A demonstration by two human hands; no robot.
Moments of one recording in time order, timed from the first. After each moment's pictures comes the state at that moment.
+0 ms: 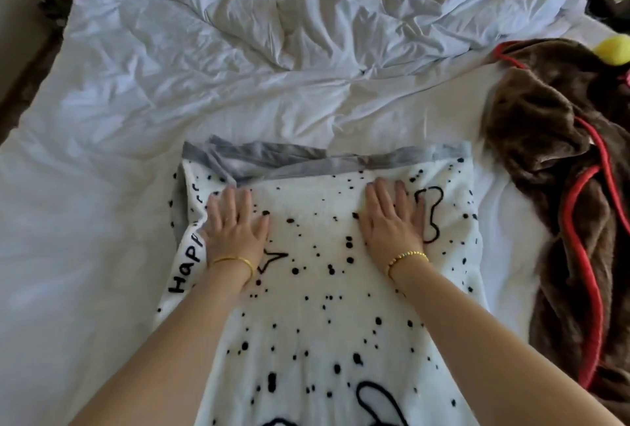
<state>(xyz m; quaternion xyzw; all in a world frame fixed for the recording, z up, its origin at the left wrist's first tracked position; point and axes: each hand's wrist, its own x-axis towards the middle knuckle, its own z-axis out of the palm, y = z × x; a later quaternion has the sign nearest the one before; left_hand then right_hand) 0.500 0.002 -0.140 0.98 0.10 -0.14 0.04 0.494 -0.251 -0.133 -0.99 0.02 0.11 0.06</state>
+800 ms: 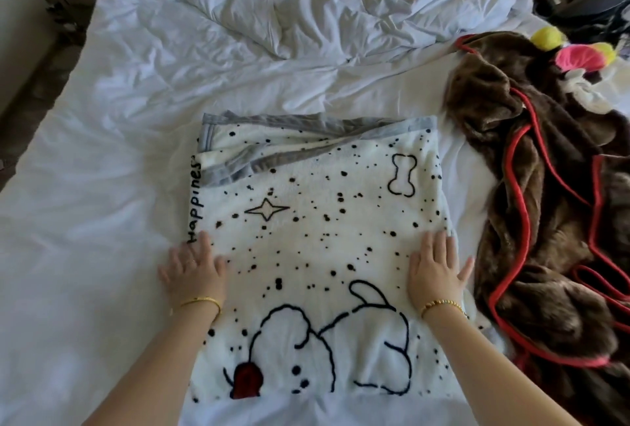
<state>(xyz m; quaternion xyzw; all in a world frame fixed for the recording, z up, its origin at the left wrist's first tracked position) 0.329 0.056 -0.098 0.96 0.17 -0.22 0.01 0.301 -0.293 -0.110 -0.96 0.22 0.12 0.08</state>
